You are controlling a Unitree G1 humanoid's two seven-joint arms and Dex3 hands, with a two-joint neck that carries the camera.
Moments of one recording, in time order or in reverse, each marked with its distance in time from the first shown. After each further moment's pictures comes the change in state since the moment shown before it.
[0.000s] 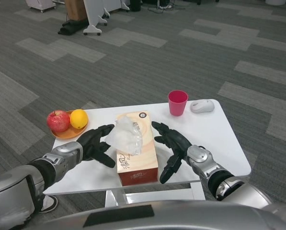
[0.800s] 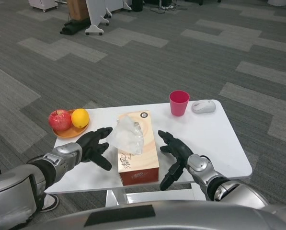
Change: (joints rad) left arm 0.000 -0.010 -0.029 0.045 0.057 -0.001 0.019; right arm -0.009 0.038 0.032 0.146 -0.035 -0.026 -0.117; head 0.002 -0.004
